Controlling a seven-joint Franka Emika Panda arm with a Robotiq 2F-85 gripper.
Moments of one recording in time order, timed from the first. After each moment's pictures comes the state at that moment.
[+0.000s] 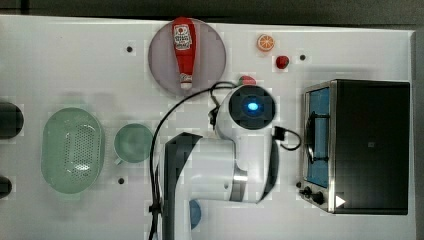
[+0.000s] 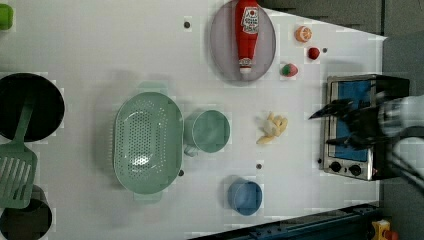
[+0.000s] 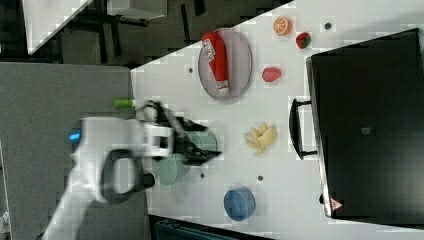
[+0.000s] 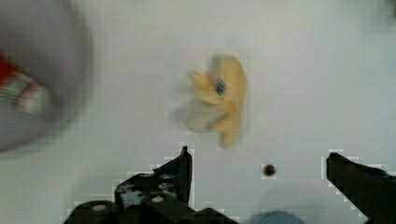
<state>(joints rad) -0.01 0.02 -0.05 -2.26 0.01 0.53 0.08</state>
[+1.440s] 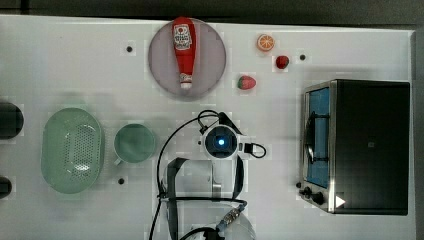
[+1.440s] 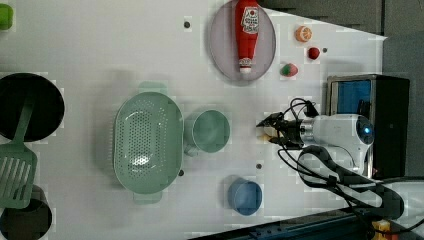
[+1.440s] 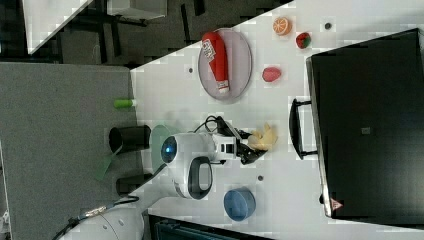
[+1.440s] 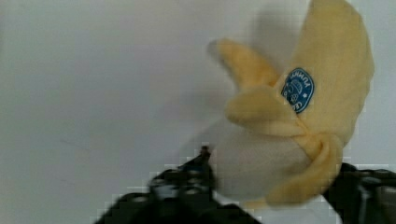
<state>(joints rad) 0.00 0.41 -0.01 -2.46 0.00 1.23 0.08</state>
